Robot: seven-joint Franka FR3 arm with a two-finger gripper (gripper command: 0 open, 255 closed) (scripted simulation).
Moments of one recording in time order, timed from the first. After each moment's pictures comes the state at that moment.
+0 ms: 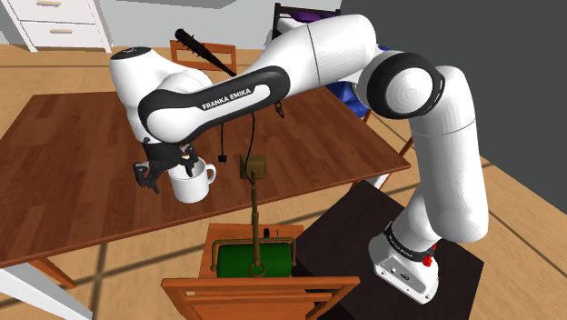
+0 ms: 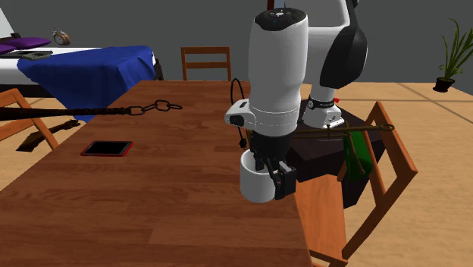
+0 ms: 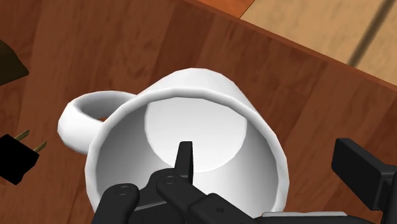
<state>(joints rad) 0.35 0.64 0.44 -1.41 -0.25 1.94 0.80</state>
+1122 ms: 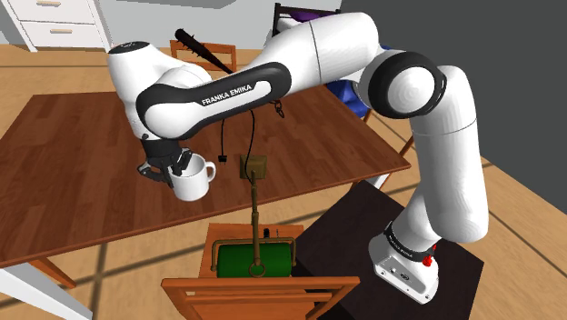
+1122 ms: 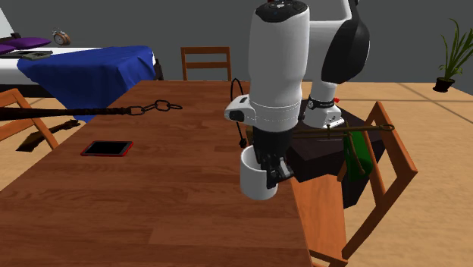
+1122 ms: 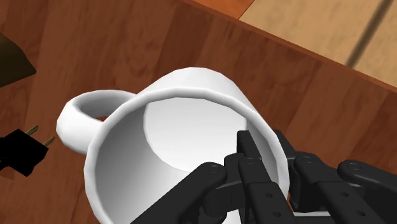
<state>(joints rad) 0.35 0.64 0.45 -1.40 -0.24 1.92 0.79</state>
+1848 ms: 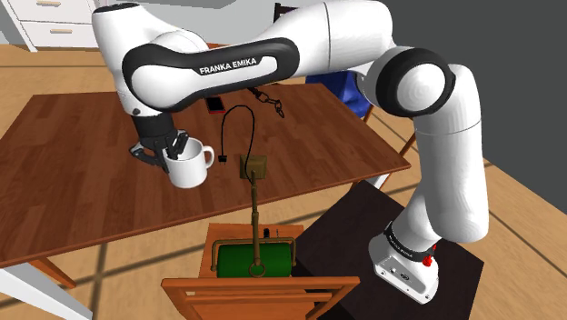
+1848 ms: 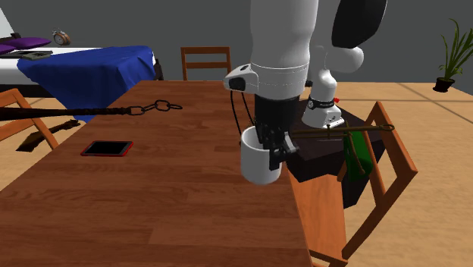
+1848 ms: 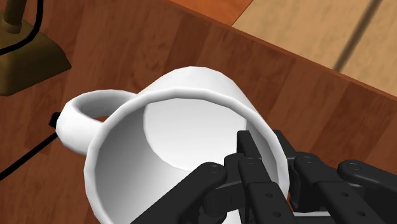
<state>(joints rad) 0.36 0.60 0.46 -1.30 -0.23 1.79 0.78</state>
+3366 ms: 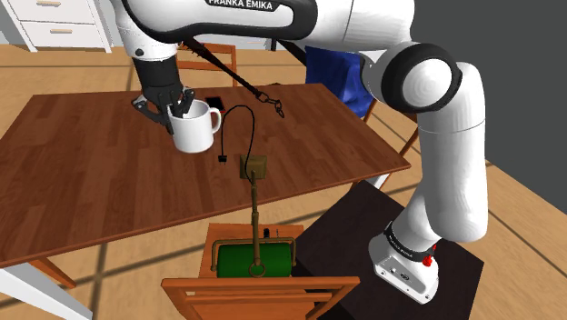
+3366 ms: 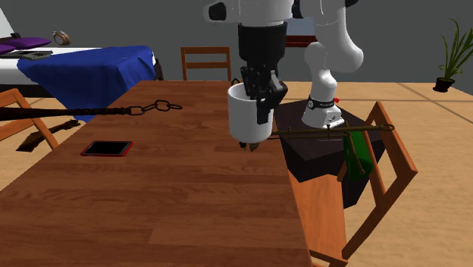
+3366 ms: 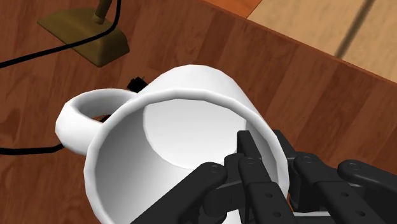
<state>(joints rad) 0.33 0.57 0.45 -1.09 -0.21 1.55 0.71</state>
